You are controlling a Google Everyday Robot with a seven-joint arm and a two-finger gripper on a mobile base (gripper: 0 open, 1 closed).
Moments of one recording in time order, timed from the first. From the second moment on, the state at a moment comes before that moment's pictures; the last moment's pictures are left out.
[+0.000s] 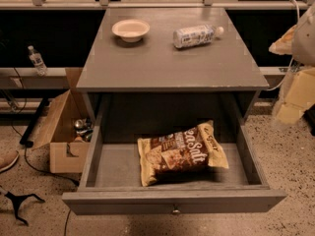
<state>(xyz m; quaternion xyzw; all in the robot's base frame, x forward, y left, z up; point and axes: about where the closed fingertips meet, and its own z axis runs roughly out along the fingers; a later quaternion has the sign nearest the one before) 0.438 -0.216 0.977 -0.60 0.78 -0.04 0.16</state>
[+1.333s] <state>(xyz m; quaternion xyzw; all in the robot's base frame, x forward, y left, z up) 0.477 -0.174 0.891 -0.64 0.76 0.01 0.15</state>
